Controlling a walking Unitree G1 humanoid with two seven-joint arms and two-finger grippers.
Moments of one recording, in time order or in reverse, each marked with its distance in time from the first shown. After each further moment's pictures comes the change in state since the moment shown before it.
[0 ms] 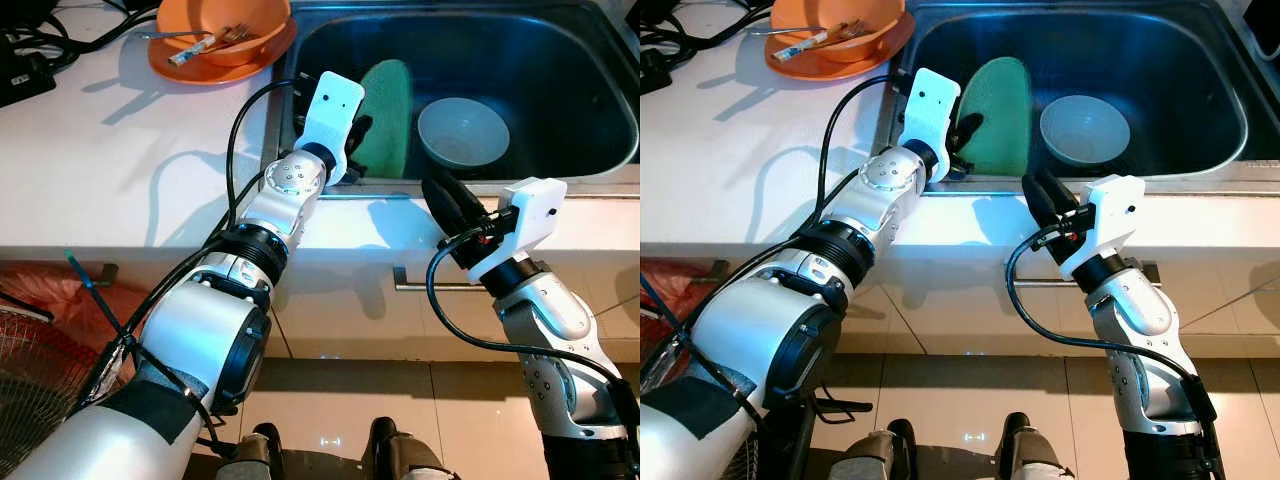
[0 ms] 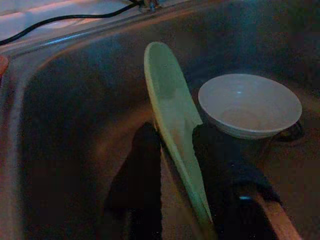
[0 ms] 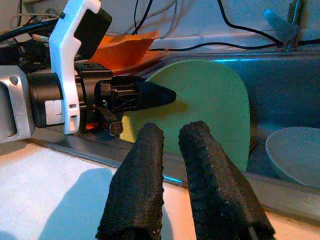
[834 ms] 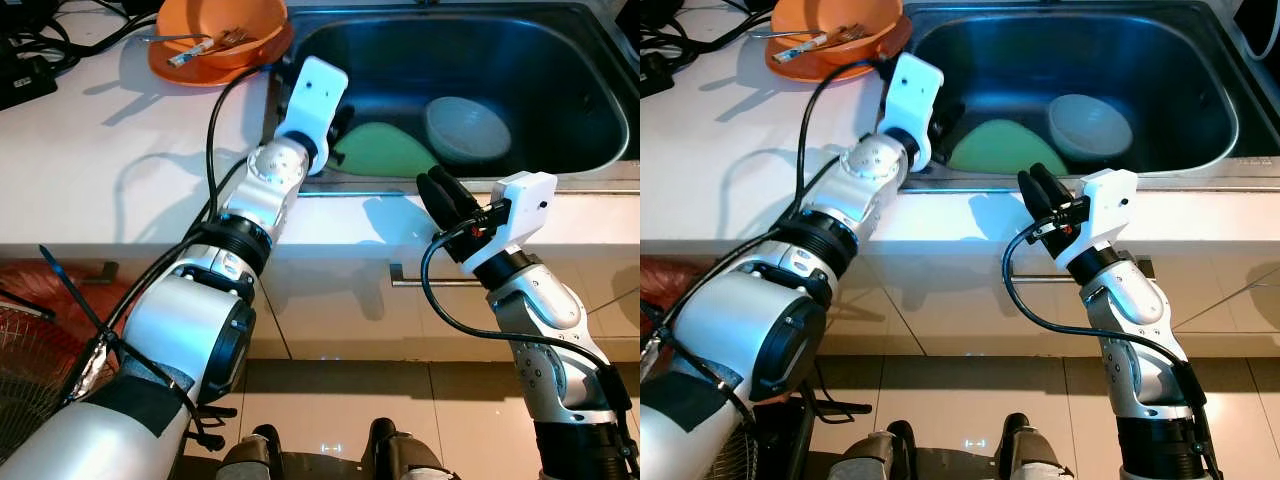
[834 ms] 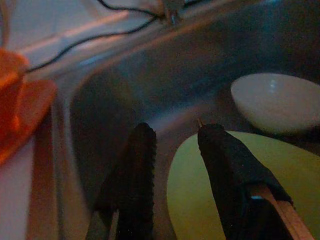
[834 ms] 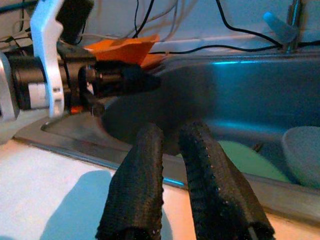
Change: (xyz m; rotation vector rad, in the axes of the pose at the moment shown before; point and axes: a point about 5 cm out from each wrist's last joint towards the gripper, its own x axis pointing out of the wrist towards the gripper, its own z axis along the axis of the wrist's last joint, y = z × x) left arm -0.002 0.024 0.013 0.089 -0.018 0.058; right arm 0.011 -0.002 -0.003 0.013 -0.004 0.011
